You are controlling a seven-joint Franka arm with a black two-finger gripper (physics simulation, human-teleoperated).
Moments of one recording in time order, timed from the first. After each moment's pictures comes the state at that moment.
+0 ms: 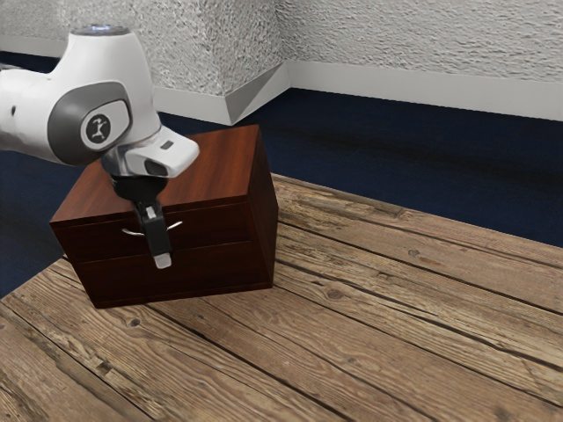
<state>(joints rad) 0.56 -0.10 -0.36 -1.76 0.09 1.63 0.70</state>
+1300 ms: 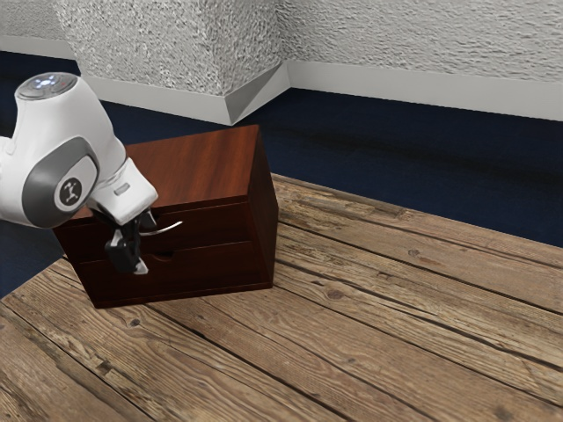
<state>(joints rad) 0.65 -0.27 -0.34 -2.07 0.05 2.08 1.22</state>
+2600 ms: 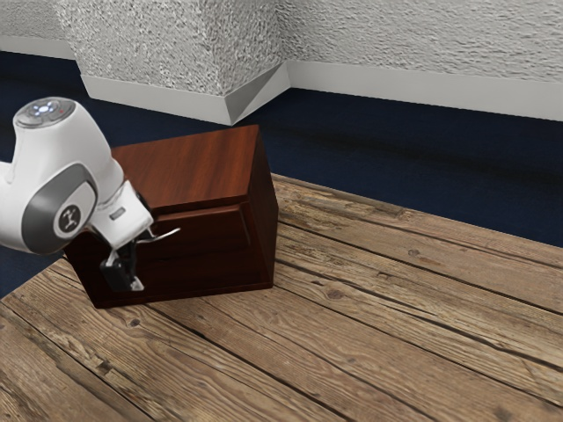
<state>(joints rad) 0.66 -0.32 -0.34 -2.18 0.05 2.14 1.28</state>
